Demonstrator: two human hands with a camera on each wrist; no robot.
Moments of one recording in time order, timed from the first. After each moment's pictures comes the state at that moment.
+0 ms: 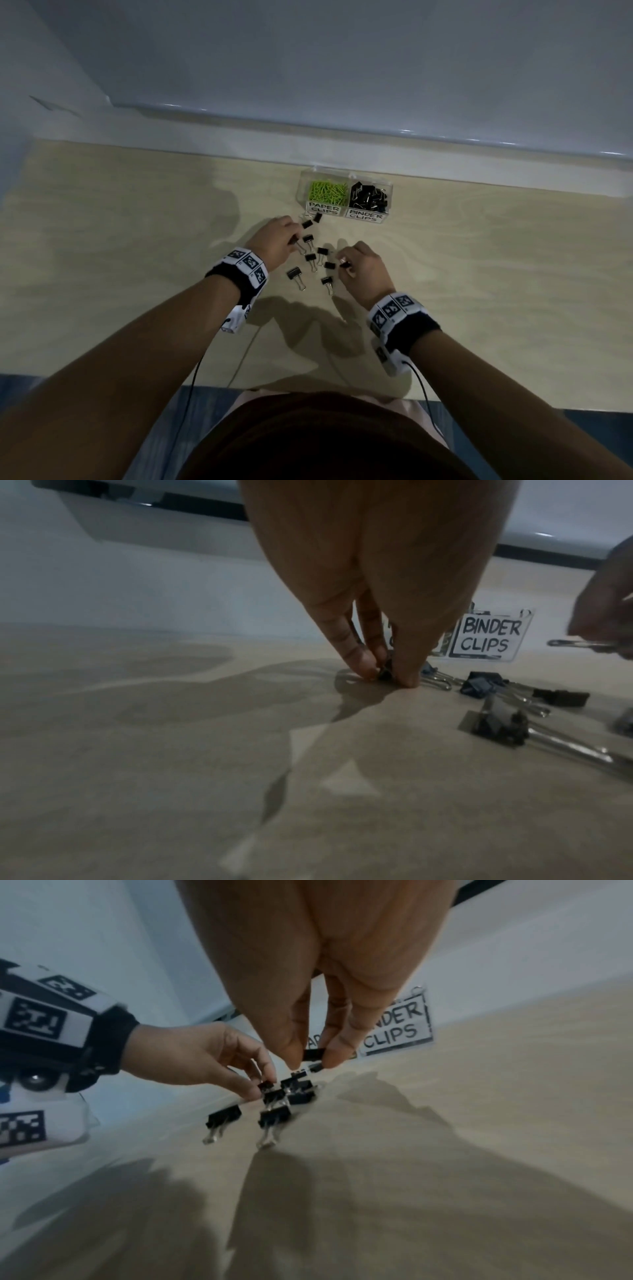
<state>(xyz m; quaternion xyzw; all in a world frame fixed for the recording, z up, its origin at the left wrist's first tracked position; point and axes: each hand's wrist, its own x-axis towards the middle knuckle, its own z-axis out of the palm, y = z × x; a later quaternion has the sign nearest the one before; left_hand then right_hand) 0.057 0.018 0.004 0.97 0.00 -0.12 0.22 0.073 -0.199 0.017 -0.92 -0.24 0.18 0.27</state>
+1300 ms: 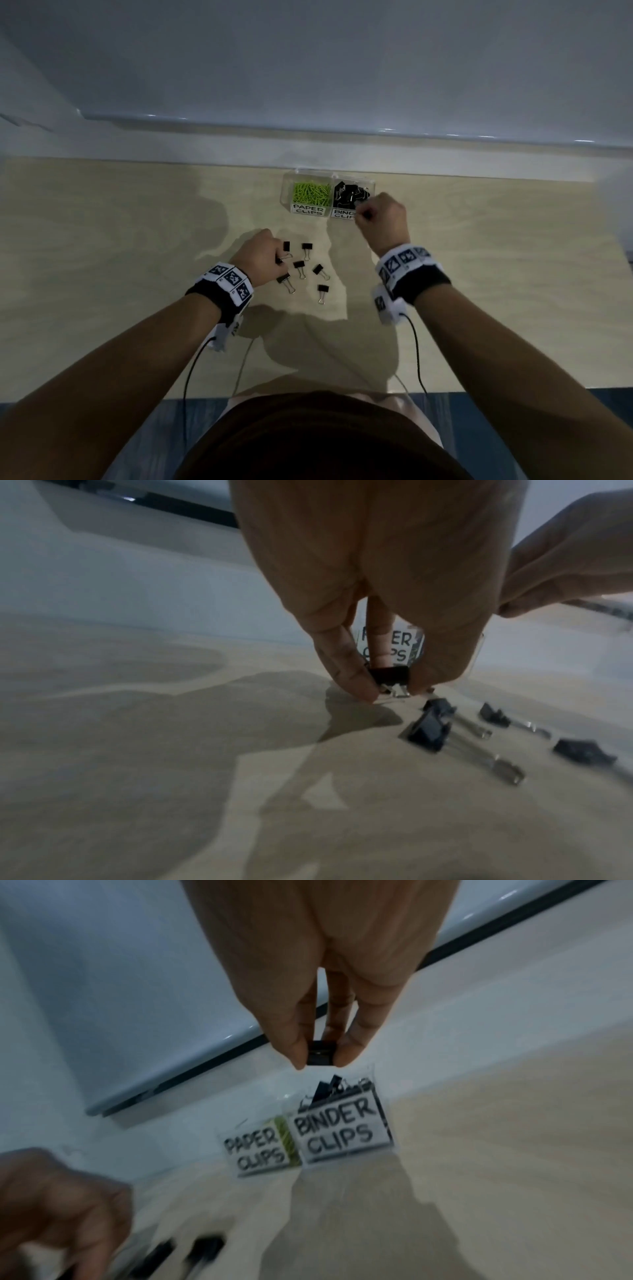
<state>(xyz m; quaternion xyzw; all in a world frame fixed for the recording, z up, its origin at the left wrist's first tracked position) 0.041 0.006 0.019 0.95 0.07 -0.17 0.23 0.144 -0.208 0.055 -0.94 -0.14 0.04 0.31</state>
